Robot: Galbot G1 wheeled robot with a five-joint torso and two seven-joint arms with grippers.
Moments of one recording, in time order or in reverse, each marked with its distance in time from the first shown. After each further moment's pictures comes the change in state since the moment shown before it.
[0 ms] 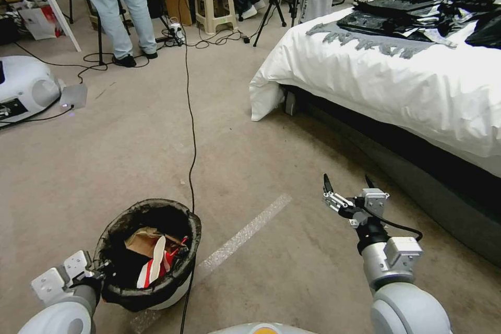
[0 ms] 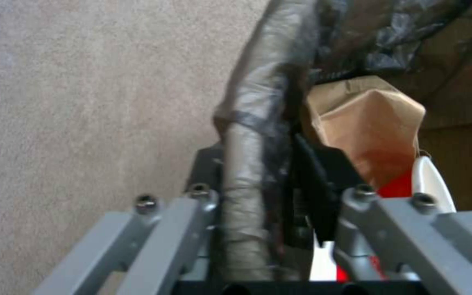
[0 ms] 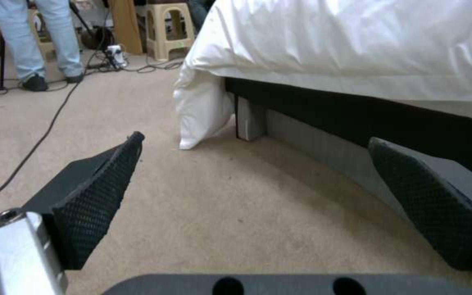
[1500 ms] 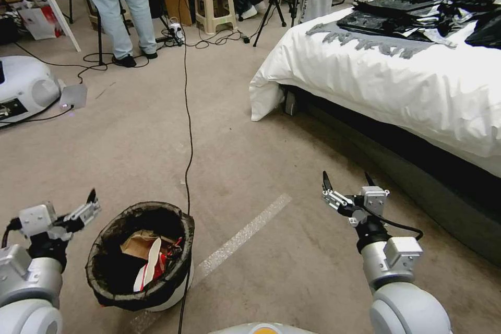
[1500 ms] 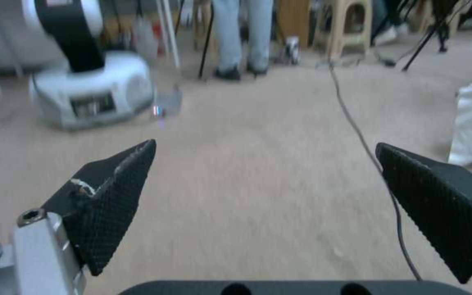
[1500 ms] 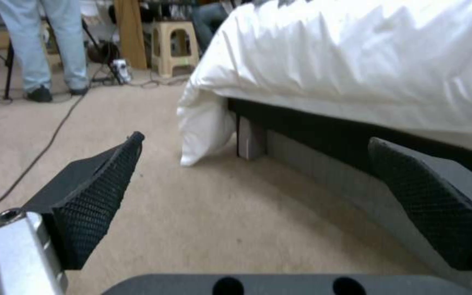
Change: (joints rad) left arm 0.075 0.049 -0.110 -0.190 0.419 -0.486 0.406; right arm -0.024 0.035 0.001 0.015 -0.086 0.063 -0.038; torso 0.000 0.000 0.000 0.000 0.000
